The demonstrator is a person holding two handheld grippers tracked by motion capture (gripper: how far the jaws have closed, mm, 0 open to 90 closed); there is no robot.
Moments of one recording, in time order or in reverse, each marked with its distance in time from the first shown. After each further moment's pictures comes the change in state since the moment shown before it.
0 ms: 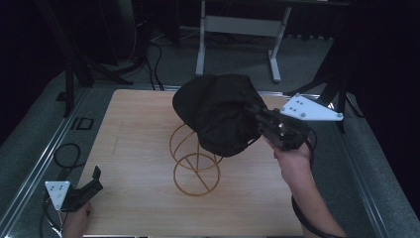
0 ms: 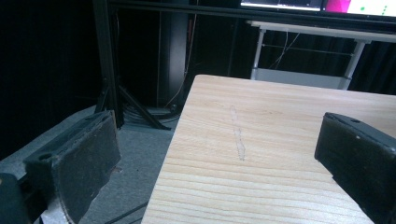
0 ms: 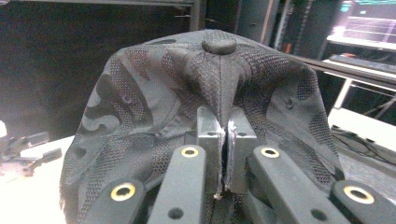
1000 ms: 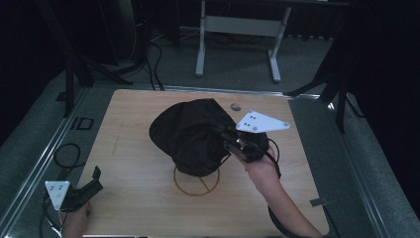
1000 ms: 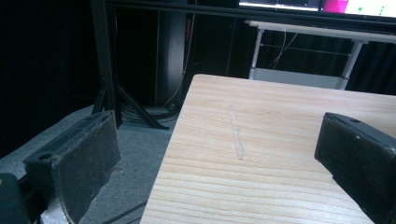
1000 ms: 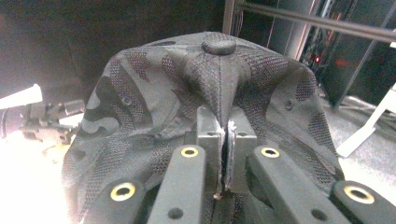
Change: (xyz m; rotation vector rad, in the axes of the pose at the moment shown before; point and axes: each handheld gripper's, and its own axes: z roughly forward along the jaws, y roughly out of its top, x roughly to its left) left arm 0.001 0.000 0.000 0.002 -0.007 -0.006; right arm 0.040 -0.036 0.052 0.123 0.119 -0.006
